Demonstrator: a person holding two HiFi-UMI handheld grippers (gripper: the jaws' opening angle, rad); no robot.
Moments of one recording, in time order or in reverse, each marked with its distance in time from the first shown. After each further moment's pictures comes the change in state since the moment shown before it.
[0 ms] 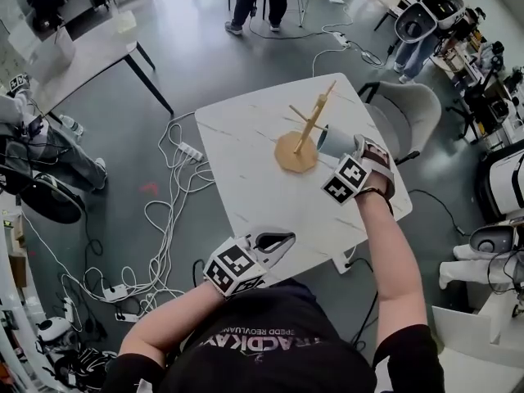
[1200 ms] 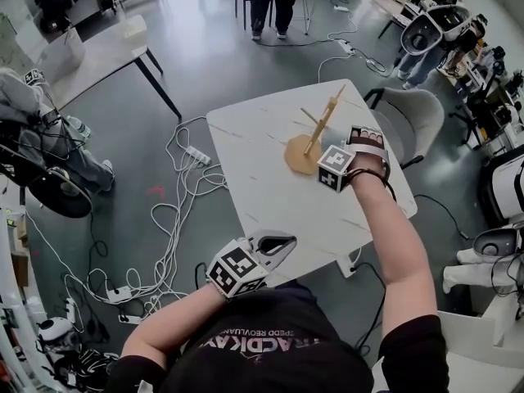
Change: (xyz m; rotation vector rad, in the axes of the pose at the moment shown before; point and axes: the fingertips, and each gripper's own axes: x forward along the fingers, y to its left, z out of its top) left arm -0.030 -0.012 -0.015 0.006 0.014 0.011; right arm 0.006 -0.002 0.013 -0.377 0.259 -0.037
